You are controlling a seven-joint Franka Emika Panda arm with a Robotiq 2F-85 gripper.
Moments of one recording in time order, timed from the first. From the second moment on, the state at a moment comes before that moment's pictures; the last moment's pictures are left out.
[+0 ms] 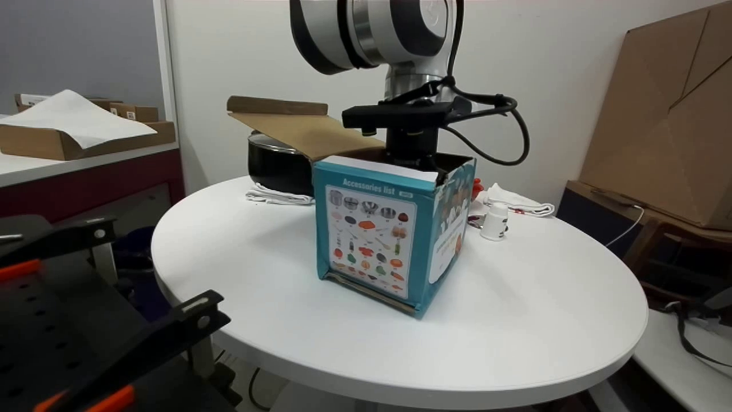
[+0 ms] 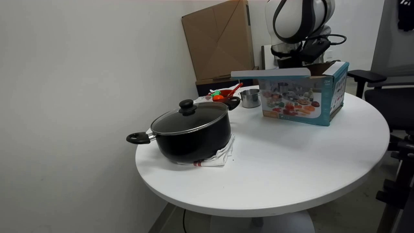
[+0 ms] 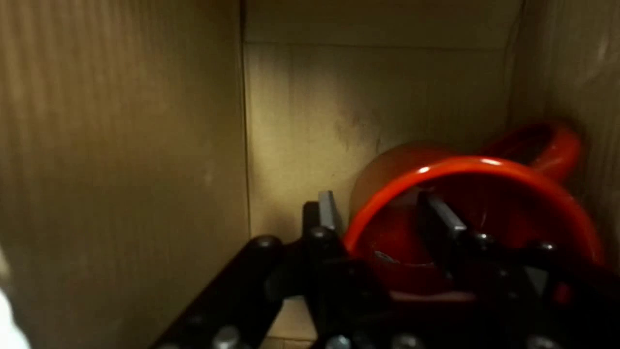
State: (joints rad) arm -0.08 0.52 -0.12 -2.20 -0.23 2.65 -0.06
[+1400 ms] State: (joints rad) arm -0.11 0.28 -0.12 -2.01 -0.08 2.52 0.08
